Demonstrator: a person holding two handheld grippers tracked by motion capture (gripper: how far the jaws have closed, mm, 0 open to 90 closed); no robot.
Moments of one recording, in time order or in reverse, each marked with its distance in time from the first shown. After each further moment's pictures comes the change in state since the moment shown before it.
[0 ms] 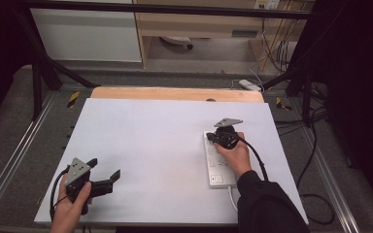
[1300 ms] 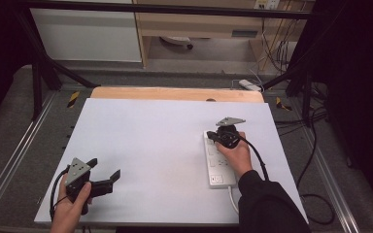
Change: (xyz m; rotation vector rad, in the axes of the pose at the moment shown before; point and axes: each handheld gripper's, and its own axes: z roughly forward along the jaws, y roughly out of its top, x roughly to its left) left arm 0.000 0.000 0.000 0.000 0.000 0.001; right arm -0.002 0.002 -0.006 -0.036 0.014 0.021
